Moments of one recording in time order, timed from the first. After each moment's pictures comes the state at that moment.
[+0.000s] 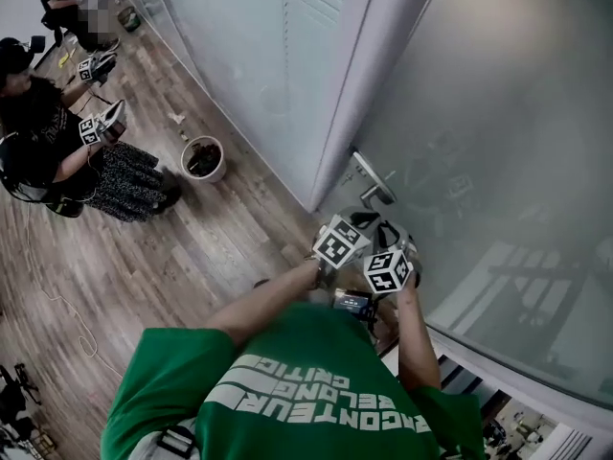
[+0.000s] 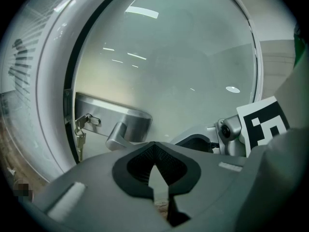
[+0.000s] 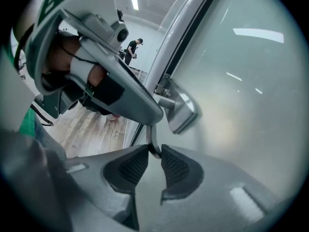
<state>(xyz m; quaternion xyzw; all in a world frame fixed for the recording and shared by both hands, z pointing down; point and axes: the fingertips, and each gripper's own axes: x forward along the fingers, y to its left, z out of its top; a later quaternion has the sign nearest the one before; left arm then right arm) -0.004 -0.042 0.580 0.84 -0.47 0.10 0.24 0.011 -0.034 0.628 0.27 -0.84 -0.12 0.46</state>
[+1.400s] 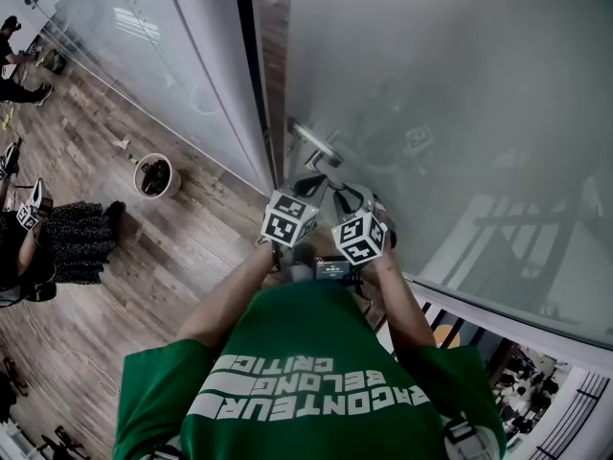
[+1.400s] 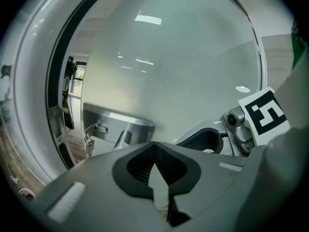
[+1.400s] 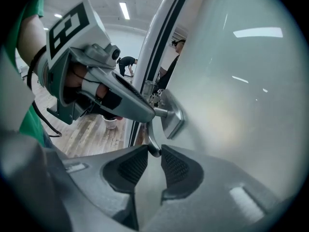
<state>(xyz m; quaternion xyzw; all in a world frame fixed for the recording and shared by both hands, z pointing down) -0.002 -0.083 0.575 0.84 -0.48 0.11 0.23 0.027 -0.069 0.611 0.27 -0.86 -0.08 0.42</state>
